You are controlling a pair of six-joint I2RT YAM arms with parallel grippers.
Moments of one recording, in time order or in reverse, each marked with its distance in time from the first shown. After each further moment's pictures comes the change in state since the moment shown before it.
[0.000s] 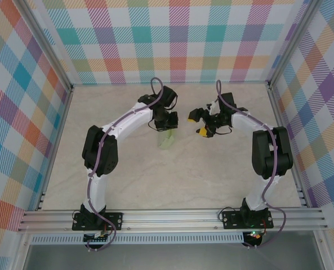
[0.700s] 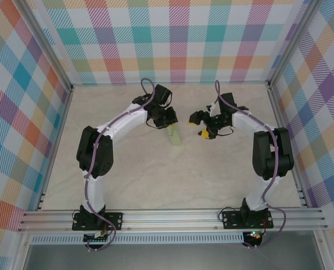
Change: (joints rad) left arm 0.034 -0.059 -0.102 0.167 0.059 -0.177; right arm 0.000 -0.014 0.015 -0.121 0.027 -0.113
